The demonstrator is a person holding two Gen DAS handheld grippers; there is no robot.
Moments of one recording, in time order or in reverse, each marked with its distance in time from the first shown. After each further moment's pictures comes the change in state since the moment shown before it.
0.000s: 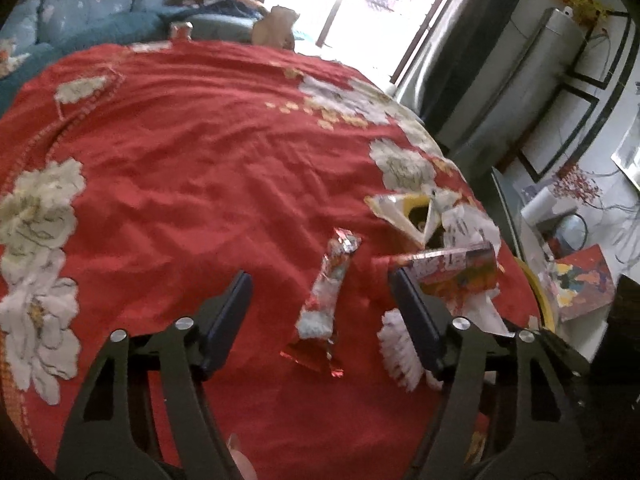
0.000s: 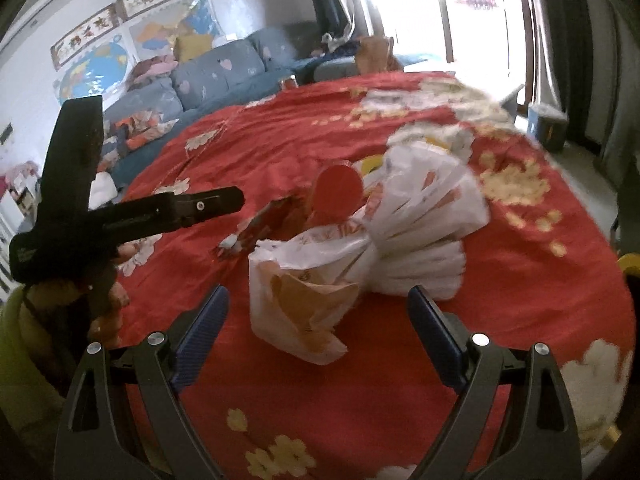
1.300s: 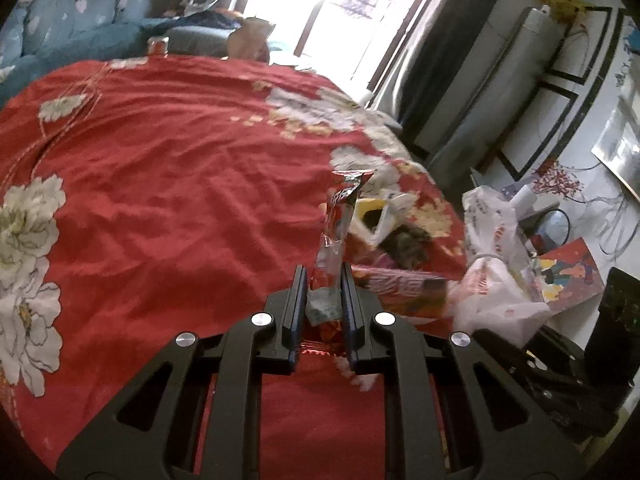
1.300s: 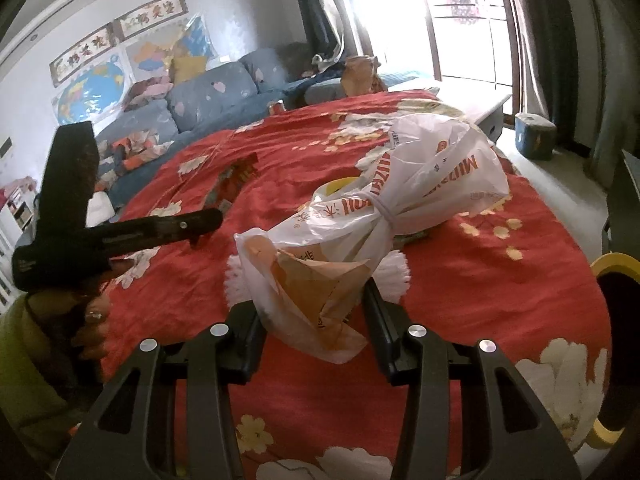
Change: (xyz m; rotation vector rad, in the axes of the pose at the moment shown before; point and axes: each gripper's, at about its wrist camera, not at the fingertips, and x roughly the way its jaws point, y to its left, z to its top) left arm -0.018 -0.033 -0.001 0.046 -0.060 -0.049; right arm -0.048 -0.031 -0.008 -0.001 -0.106 -0.032
